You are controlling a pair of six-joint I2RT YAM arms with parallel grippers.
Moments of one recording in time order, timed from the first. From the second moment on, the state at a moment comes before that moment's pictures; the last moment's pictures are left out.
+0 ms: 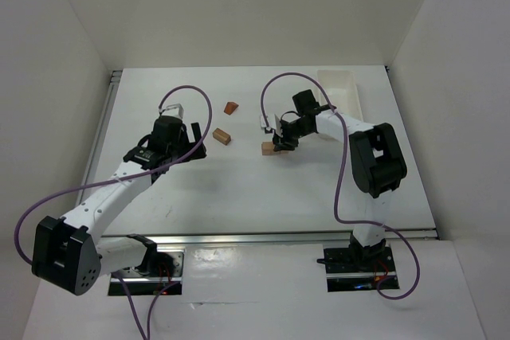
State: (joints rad) left arm -0.33 1.18 0.84 -0.39 -0.15 -0.47; right arm 0.34 1.93 1.30 -0.49 -0.73 -1.21
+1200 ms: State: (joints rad) left arm -0.33 1.19 0.84 -0.39 -0.15 -0.47; right arm 0.33 1.94 1.32 -0.49 -0.71 -1.17
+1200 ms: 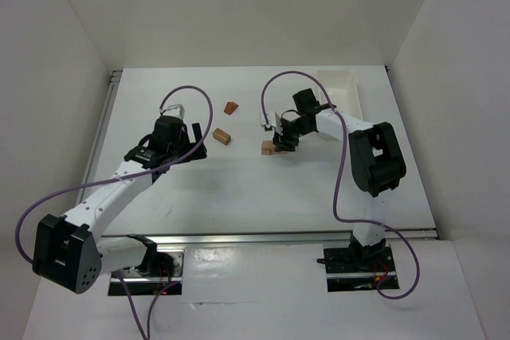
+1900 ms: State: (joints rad) left arm -0.46 1.44 0.94 -0.22 -0.07 -0.42; right arm 0.33 1.63 1.14 -0.08 -0.52 -0.73
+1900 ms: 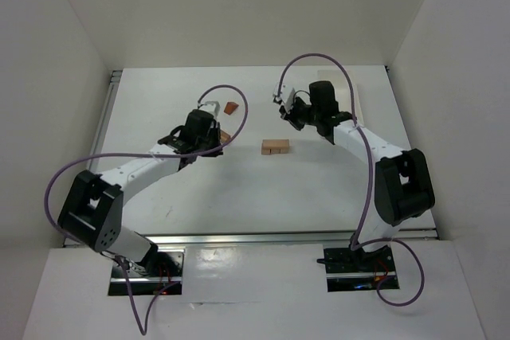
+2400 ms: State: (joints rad) left arm -0.64 1.90 1.17 -0.07 -0.07 -0.46; right arm 0.31 1.57 0.95 -0.01 -0.17 -0.04
